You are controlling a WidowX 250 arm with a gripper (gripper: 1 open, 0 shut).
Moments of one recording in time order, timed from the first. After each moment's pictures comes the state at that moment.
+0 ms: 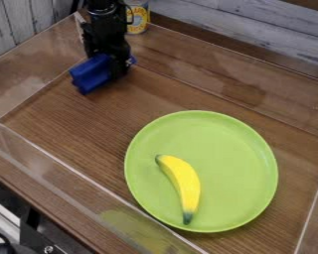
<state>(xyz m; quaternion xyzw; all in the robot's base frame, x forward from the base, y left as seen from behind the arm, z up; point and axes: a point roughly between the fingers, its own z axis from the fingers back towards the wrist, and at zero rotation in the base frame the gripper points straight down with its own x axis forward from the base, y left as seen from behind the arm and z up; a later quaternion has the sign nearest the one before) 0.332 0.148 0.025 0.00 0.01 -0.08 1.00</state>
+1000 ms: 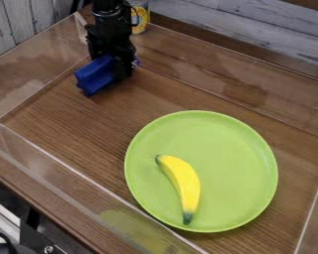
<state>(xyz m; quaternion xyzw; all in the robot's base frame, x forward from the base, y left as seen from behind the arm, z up) 0.334 0.142 0.027 0.00 0.00 -0.08 1.00</state>
